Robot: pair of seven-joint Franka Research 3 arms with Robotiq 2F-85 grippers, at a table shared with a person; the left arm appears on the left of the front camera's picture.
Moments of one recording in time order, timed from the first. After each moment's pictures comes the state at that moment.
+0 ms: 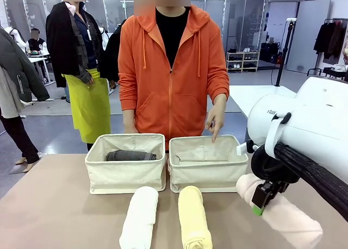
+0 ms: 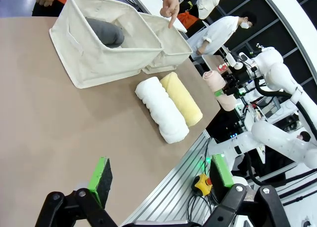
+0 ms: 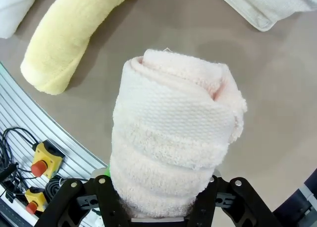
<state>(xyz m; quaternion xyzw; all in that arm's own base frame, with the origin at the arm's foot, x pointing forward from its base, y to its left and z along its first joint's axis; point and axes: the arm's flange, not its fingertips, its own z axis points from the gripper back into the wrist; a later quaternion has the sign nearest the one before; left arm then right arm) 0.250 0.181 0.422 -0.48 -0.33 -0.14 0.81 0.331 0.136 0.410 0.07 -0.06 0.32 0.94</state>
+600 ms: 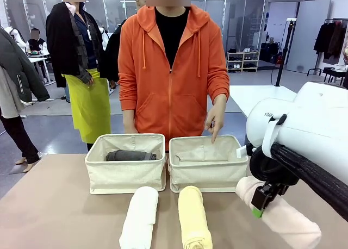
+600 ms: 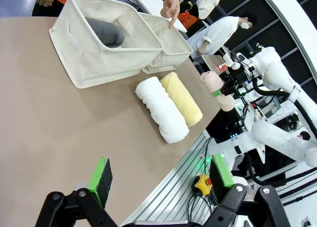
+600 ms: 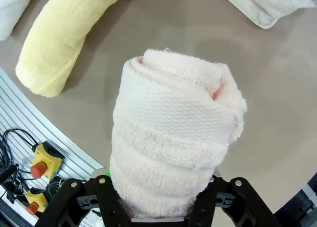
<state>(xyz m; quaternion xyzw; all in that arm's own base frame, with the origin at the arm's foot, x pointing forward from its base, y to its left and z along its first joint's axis) 0.250 0.181 0.422 -0.48 -0.33 -0.14 0.81 0.334 0.135 0.404 0.08 -0.06 0.31 0.94</state>
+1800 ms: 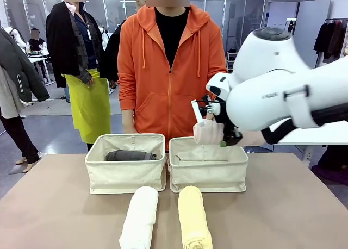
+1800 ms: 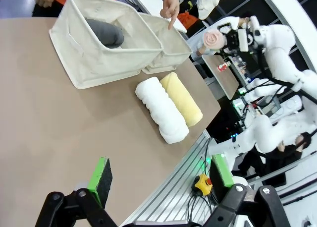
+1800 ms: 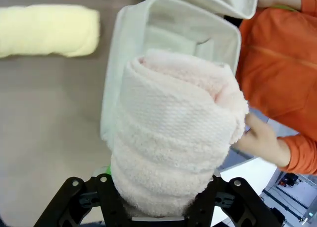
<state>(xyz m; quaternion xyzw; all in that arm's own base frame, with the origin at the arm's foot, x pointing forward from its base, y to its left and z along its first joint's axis) 0.250 0.181 0.423 -0.48 -0.33 -0.14 0.80 0.447 0.239 0.515 -0.15 -0.20 0.75 0.62</state>
